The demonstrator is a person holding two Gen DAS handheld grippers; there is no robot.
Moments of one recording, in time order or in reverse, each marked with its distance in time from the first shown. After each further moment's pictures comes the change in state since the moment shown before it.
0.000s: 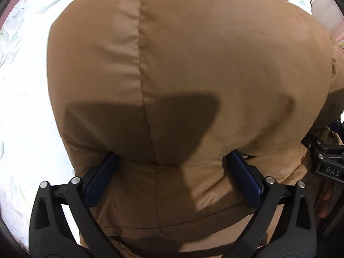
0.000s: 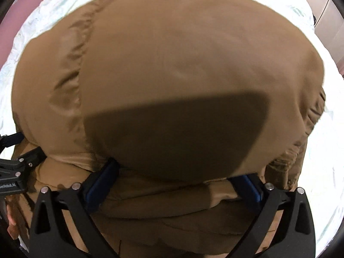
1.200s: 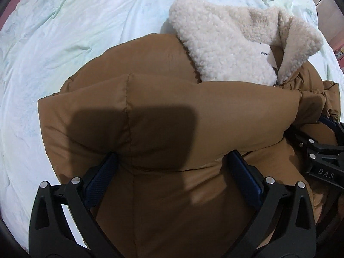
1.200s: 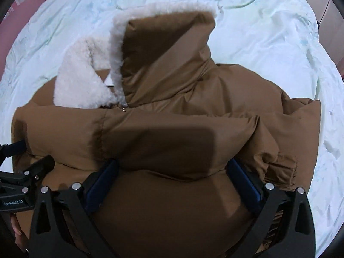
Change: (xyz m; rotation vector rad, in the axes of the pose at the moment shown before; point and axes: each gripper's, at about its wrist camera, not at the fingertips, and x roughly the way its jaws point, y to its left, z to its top) left arm 0.019 -0.032 0.092 0.001 -0.015 0.016; right arm 0.027 0.006 0.108 0.030 -0.025 -0.002
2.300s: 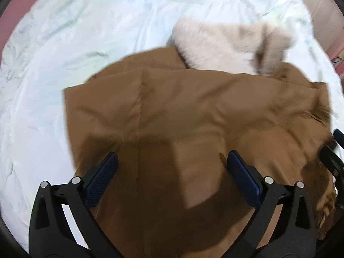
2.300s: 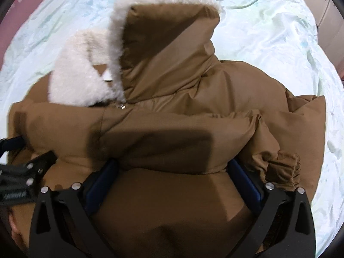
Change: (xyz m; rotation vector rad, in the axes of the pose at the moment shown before) left arm -0.043 0.010 -0.053 -0.016 -0.183 0.007; right arm -0.002 0.005 -0.024 -0.014 -0.039 0.021
